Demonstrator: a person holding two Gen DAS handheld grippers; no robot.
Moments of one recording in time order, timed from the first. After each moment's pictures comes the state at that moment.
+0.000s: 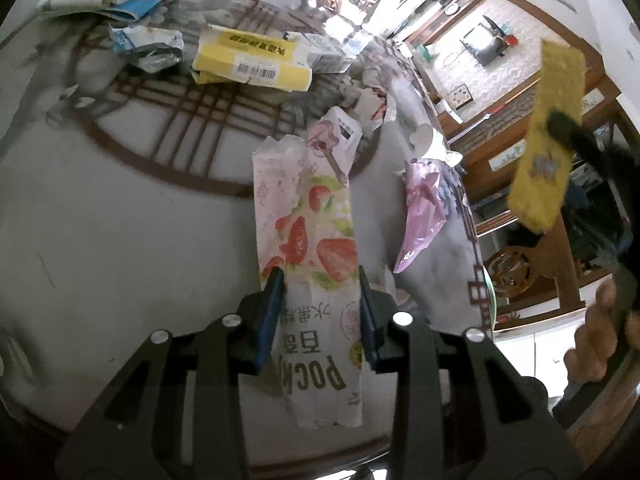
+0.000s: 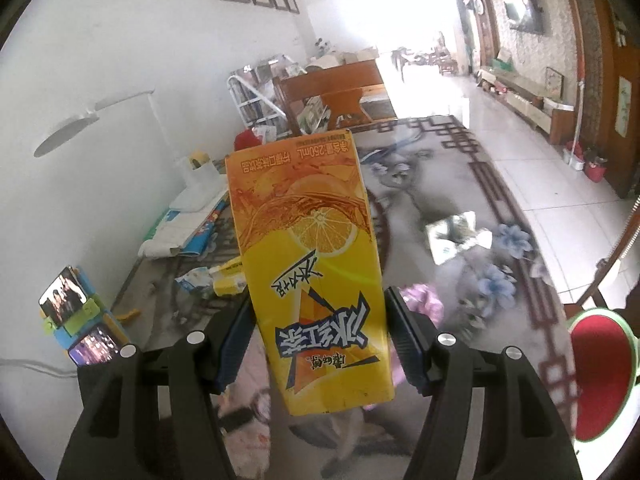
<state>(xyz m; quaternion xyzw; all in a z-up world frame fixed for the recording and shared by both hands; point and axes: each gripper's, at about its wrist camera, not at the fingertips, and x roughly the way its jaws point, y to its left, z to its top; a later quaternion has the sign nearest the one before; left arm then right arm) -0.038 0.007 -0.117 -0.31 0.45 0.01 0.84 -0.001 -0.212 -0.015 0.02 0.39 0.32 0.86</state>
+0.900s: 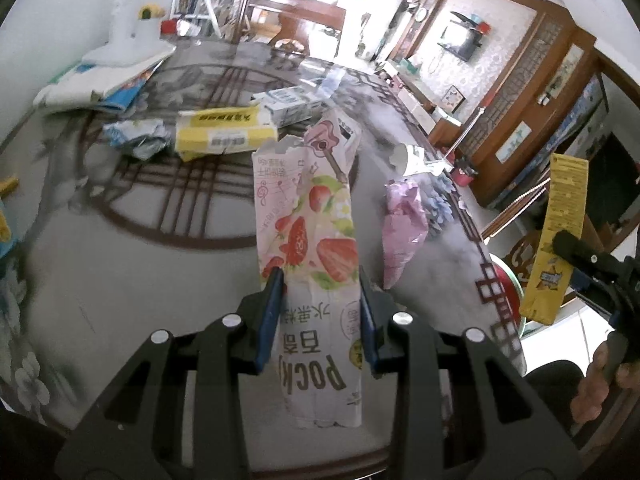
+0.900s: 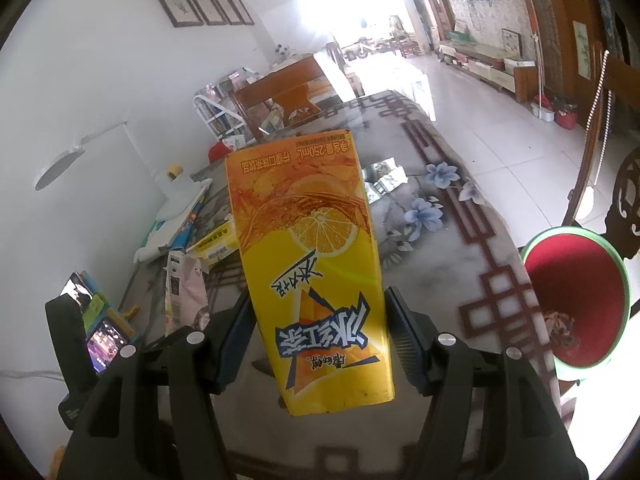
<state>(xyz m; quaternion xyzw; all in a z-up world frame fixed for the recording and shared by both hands) -0.047 -0.028 -0.073 -0.19 0.40 0.03 0.90 -0.039 -0.329 -0.040 0.09 0.42 0.28 0.86</state>
